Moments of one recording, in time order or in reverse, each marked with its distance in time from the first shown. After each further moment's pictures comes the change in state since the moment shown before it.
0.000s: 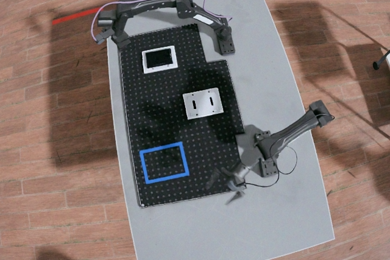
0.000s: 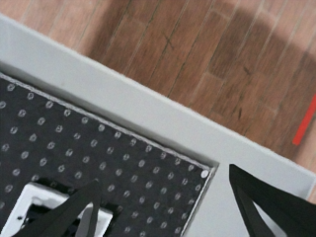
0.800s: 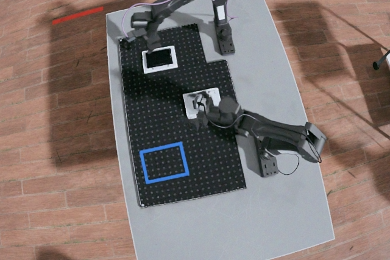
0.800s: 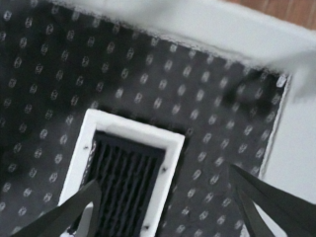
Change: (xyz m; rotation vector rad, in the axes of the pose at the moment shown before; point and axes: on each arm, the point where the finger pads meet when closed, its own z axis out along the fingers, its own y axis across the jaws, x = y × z) left arm 0.037 -0.309 -0.164 1.112 0.053 0.395; right arm 0.104 0.105 -0.018 -0.027 -0.021 0.203
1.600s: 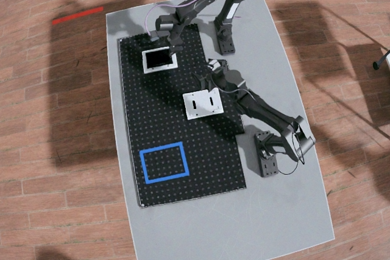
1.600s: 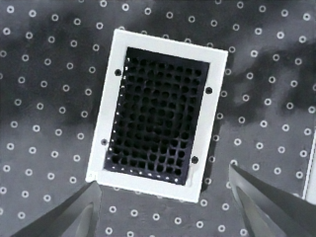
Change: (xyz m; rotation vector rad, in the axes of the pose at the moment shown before) left arm -0.016 -0.163 -0.006 0.422 -0.042 0.159; right arm 0.083 0.058 -0.010 -0.016 -0.026 0.118
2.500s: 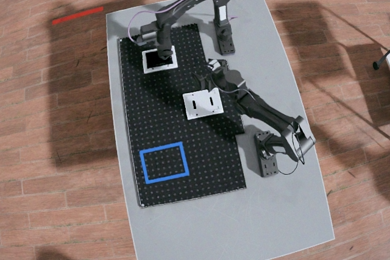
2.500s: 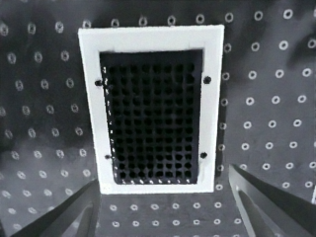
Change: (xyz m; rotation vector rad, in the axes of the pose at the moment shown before) left arm 0.000 0.000 0.000 0.000 0.000 0.000; right arm -0.017 0.000 0.018 0.008 0.302 0.228
